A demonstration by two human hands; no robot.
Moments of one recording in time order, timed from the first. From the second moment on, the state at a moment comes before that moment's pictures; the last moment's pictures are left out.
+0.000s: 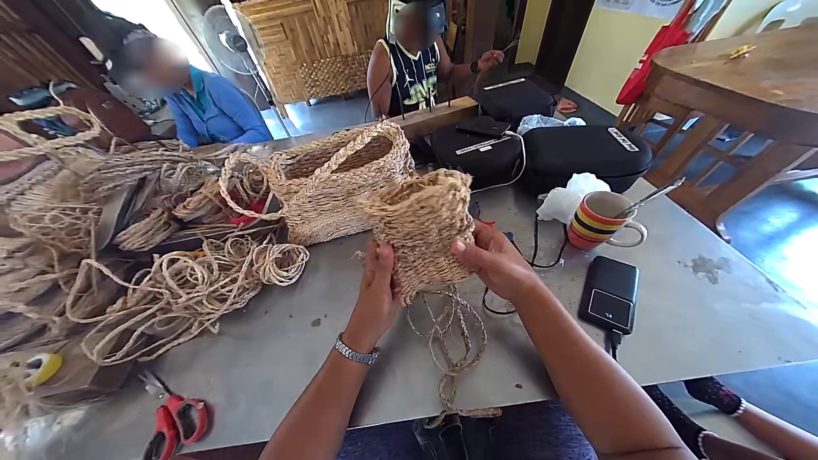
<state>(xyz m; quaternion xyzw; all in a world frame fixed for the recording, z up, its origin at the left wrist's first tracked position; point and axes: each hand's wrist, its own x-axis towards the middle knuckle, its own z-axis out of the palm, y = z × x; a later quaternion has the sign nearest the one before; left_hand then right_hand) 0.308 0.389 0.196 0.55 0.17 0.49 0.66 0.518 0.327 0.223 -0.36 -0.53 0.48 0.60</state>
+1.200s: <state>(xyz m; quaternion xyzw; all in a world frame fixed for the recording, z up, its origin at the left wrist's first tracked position) 0.279 0.407 0.215 0.67 0.23 0.42 0.57 0.514 0.329 0.219 -0.48 -0.51 0.37 0.61</state>
